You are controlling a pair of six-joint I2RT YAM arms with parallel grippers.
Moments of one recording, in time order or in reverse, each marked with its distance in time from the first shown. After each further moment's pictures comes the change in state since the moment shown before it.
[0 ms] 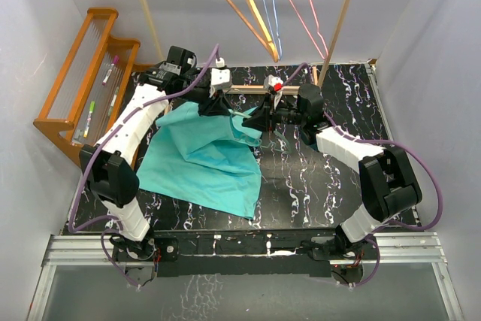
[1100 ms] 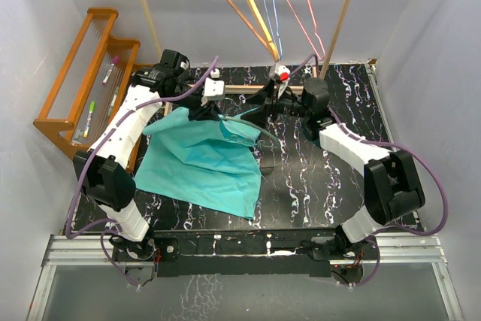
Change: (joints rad) left arm 0.025 -0.037 0.007 -0.194 -0.055 0.245; right arm -0.008 -0.009 0.062 0.032 0.051 0.053
